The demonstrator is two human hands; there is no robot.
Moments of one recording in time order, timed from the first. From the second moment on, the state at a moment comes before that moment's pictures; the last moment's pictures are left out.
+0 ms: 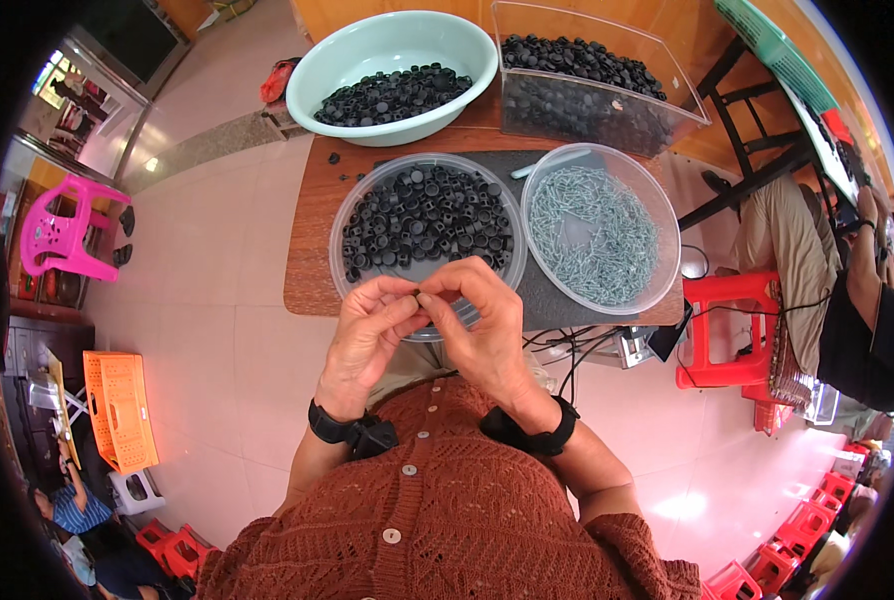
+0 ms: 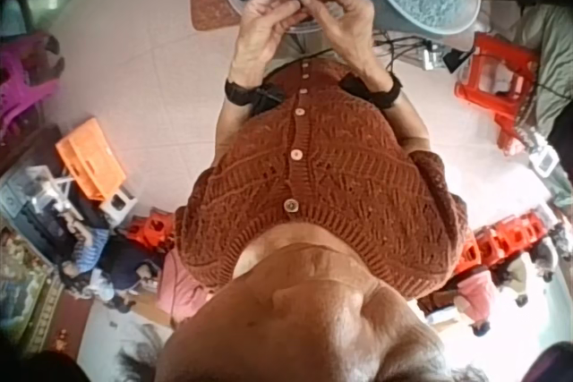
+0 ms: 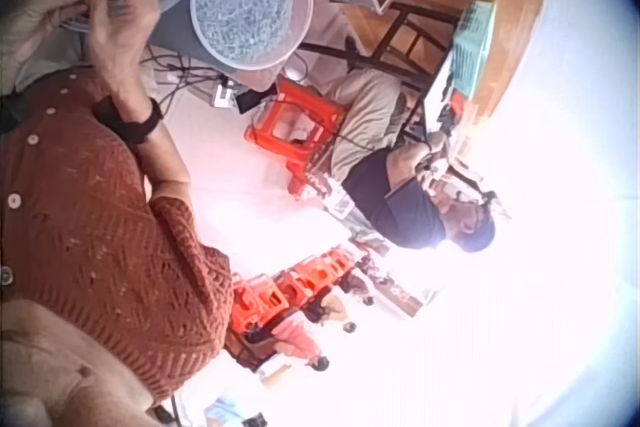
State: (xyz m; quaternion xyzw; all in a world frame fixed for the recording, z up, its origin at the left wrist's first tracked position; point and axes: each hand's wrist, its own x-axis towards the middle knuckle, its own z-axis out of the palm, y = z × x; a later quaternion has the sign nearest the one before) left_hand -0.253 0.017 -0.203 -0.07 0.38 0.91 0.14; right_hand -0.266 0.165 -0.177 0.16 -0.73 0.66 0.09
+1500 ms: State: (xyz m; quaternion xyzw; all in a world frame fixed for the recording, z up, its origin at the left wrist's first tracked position) left_hand -0.280 0.013 -0.184 -0.05 0.52 0.84 0.14; right_hand -0.271 0.196 -0.187 0.03 -0.53 0.84 -0.08
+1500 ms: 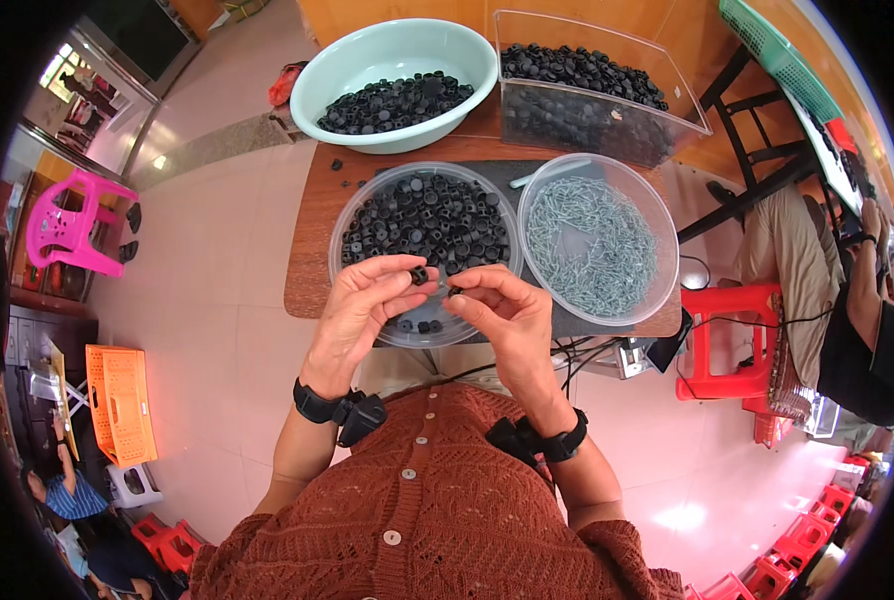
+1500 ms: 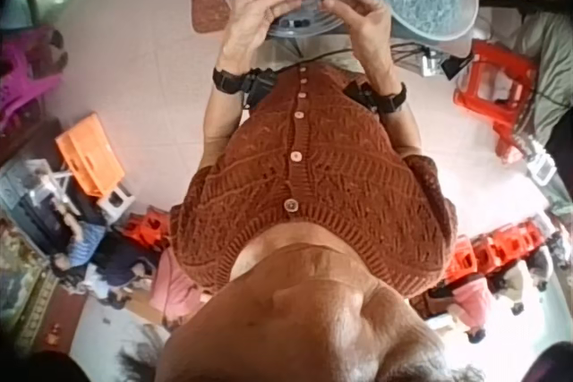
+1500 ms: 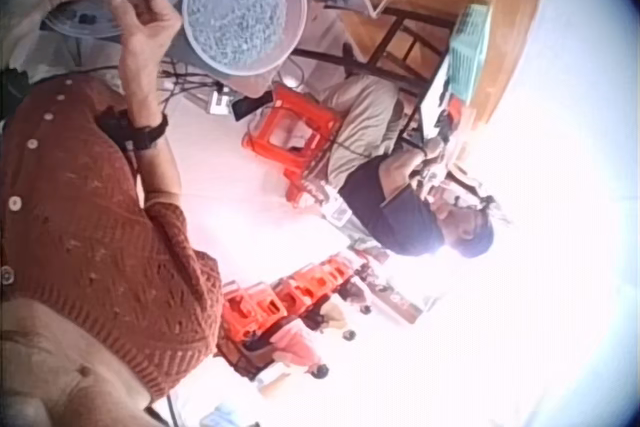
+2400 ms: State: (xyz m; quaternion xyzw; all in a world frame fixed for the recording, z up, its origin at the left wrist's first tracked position) left_hand -0.267 0.018 -0.185 -0.04 0.47 0.87 0.17; right_hand -0.259 0.175 -0.176 0.08 -0.67 0.74 0.03
